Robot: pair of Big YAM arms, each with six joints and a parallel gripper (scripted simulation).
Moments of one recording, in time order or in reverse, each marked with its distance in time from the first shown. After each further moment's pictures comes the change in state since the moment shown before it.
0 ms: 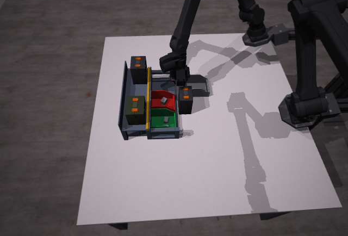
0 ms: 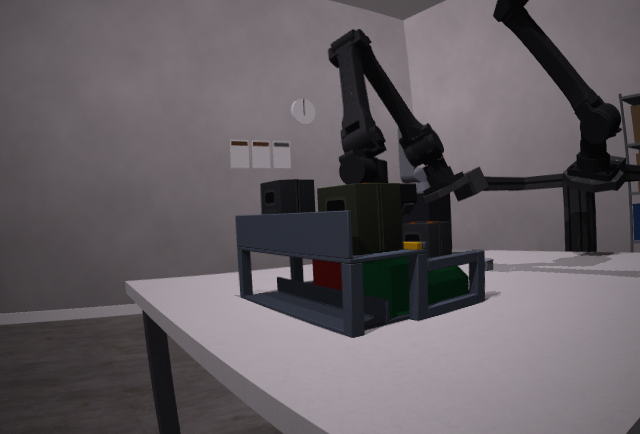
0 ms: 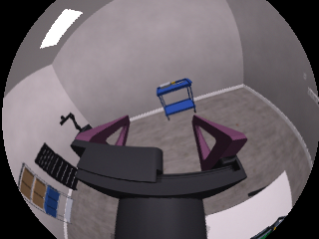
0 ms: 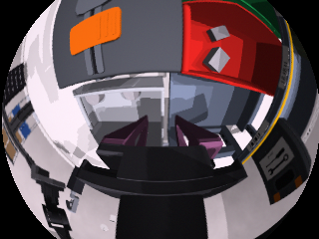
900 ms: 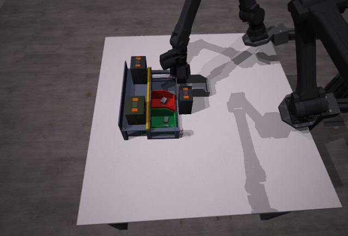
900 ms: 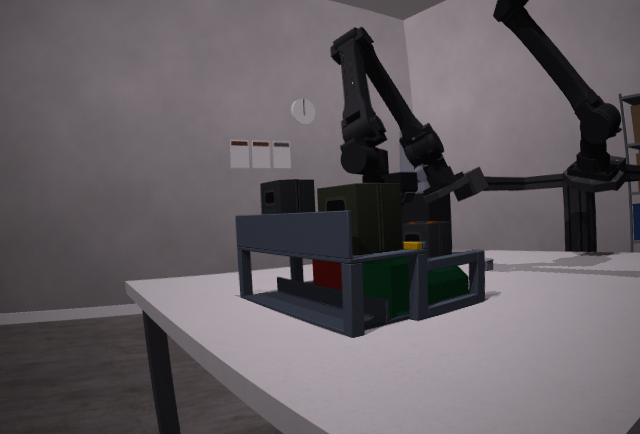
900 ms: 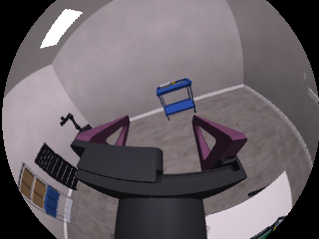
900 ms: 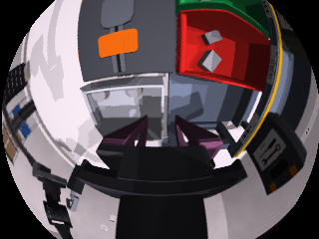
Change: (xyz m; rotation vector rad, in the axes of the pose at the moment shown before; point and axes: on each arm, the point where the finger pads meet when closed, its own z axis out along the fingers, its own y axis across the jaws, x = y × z) left arm 0.000 0.000 0.000 0.000 0.000 0.000; right arm -0.003 0.000 -0.022 0.005 -0.003 -0.001
